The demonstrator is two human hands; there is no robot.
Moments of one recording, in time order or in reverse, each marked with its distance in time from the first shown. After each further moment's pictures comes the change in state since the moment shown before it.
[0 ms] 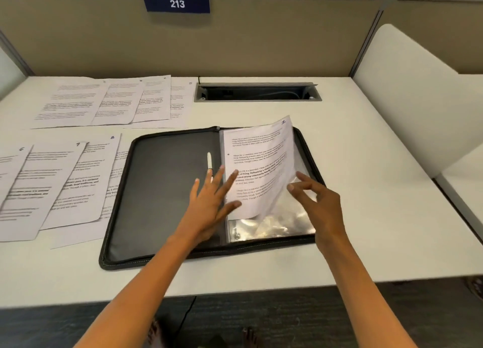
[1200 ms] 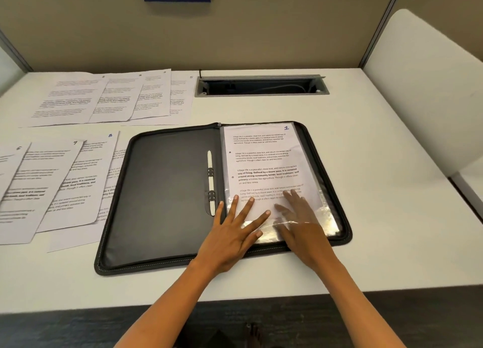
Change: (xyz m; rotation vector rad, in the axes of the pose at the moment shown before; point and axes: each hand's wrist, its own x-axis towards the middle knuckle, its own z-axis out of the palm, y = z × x) left_hand -0.021 0.027 0.051 0.265 -0.189 0.138; right_hand 0.020 0.093 0.000 -0.990 -0.331 -0.480
